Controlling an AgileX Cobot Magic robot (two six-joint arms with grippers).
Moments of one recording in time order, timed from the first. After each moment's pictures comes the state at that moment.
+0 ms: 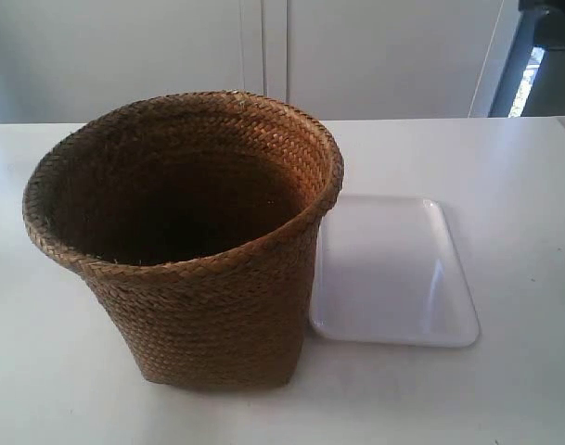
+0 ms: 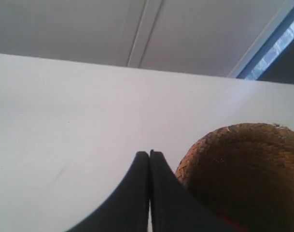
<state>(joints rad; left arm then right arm) 0.06 1.05 -1.02 -0.52 0.57 0.24 -0.05 1.14 -1.13 0.34 0.61 -0.13</state>
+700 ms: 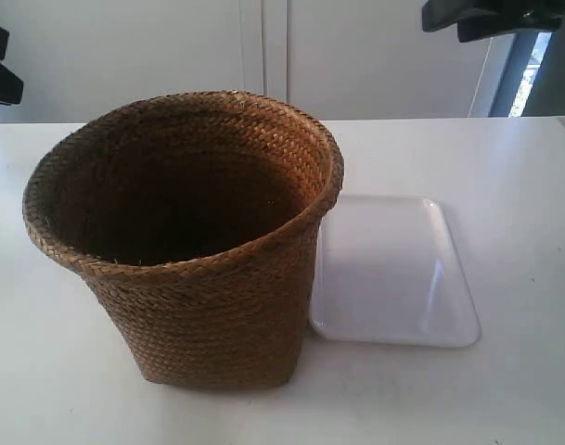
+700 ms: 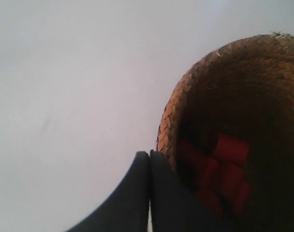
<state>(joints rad) 0.06 1.27 -1.26 -0.48 0.96 0.38 -0.03 1.46 -1.53 0.55 1.01 -0.25</state>
